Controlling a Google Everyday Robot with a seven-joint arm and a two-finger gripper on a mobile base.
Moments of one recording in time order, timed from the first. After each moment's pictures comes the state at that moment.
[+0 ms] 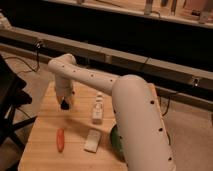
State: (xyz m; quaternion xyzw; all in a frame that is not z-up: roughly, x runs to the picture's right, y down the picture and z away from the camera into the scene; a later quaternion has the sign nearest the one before) arm -0.218 0.082 0.820 -0.29 -0.31 -0.49 0.76
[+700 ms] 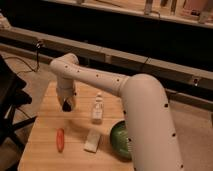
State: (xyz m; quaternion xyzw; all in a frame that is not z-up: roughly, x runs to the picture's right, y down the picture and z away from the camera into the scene) arm -0.204 0.090 0.790 -0.28 -0.31 -0.49 0.76
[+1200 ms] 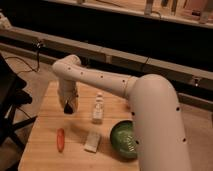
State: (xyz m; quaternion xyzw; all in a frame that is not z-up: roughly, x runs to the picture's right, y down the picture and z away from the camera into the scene) arm -0.176 0.103 0.767 -0.29 -0.31 -0.48 0.77
